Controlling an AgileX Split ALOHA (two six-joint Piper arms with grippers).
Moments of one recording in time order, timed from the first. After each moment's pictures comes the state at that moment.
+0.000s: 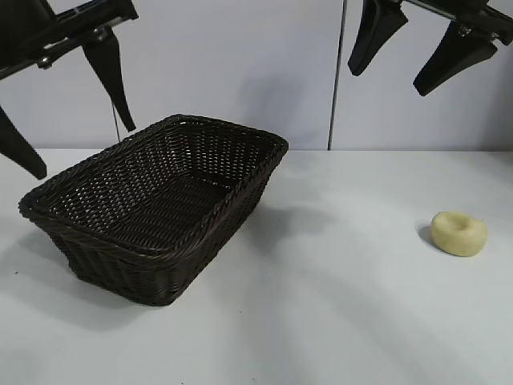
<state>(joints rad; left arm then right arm) -0.40 1.58 -1.09 -0.28 0.87 -0.86 0.17 1.73 -1.55 0.30 1.05 -0.10</state>
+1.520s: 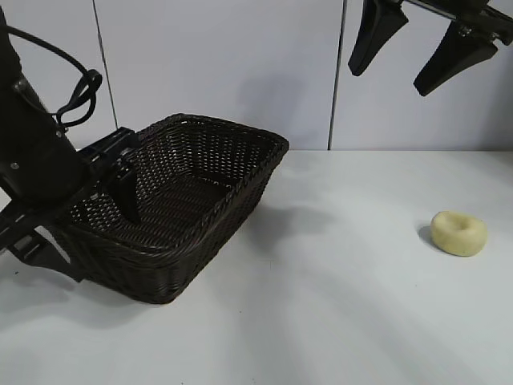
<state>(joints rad) -0.40 1.81 -0.98 -0.27 0.52 -1.02 0.17 1.73 -1.55 0.30 1.05 -0.10</state>
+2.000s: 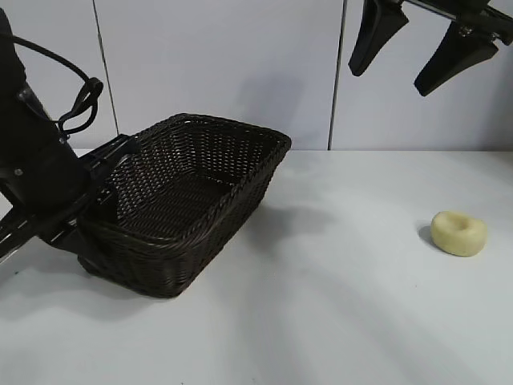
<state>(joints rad) -0.40 1.81 -0.98 -0.28 0.51 -1.07 0.17 1.73 -1.55 0.30 1.05 -0.10</state>
